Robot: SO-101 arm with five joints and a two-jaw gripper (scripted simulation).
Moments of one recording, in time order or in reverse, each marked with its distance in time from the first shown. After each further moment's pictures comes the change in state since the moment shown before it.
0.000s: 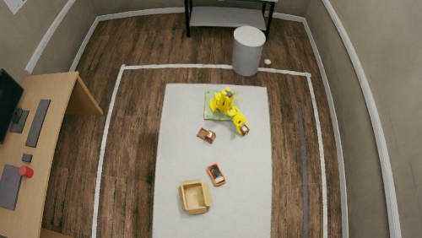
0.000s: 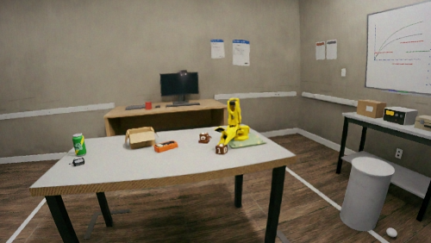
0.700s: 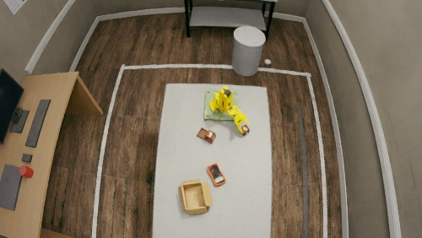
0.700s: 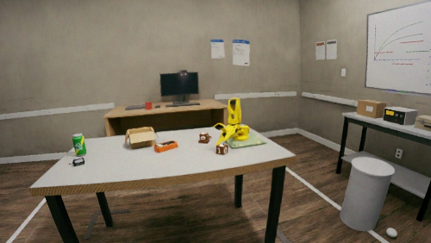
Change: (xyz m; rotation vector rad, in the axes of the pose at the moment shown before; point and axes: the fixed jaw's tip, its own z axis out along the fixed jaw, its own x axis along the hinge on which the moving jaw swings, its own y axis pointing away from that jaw) arm -0.020 0.013 -0.001 -0.068 -0.096 0.069
